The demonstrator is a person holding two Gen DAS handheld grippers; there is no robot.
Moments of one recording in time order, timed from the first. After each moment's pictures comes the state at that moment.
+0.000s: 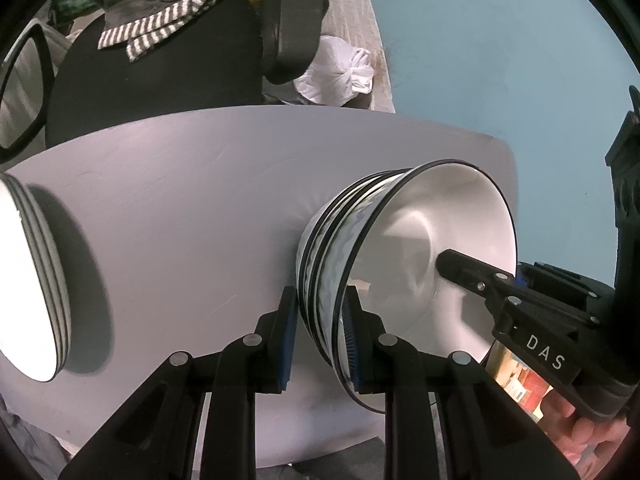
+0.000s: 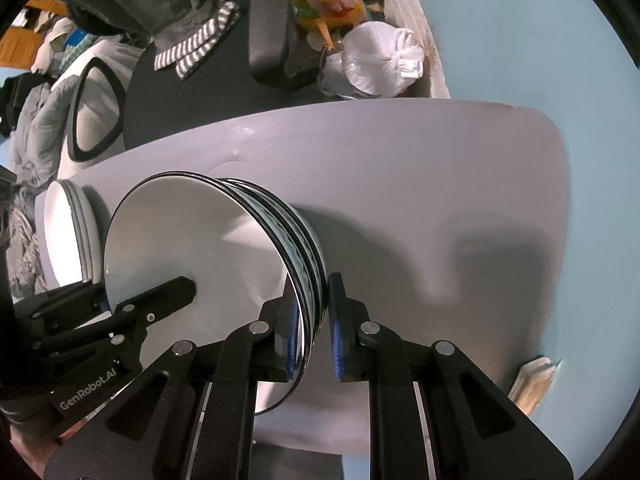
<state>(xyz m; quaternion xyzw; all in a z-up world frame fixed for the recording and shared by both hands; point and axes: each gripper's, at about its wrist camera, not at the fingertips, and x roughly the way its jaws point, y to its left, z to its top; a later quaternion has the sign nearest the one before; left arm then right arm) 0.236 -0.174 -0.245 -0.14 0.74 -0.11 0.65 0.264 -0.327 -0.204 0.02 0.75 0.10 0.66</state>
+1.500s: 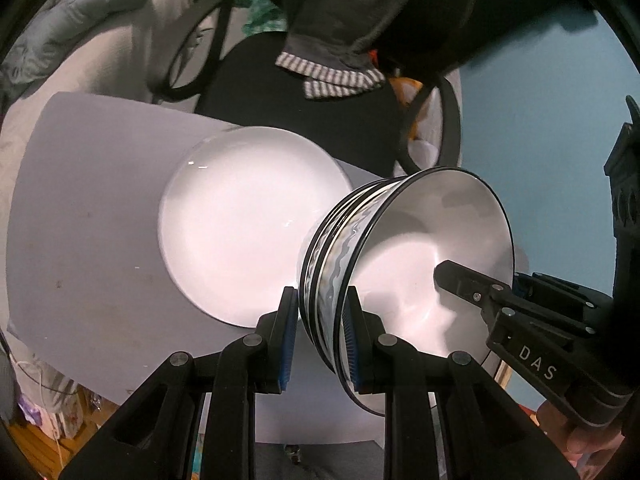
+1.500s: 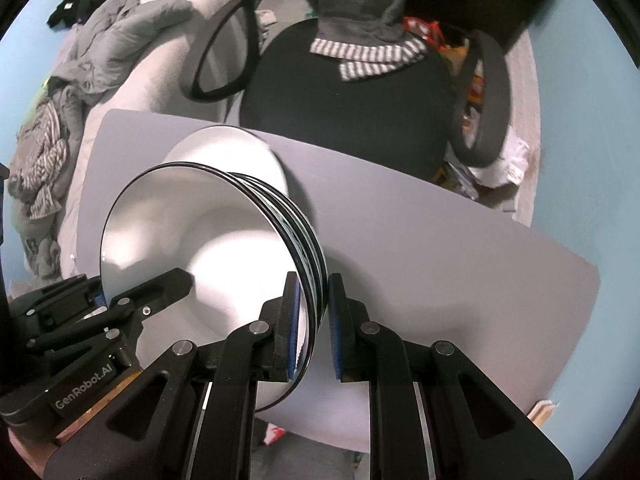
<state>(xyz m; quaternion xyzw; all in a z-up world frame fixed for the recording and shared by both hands) 0.155 0.069 -0.172 -0.26 0.66 0.03 0.71 0.247 -0.074 -0.150 -0.12 0.71 0.23 0.66</state>
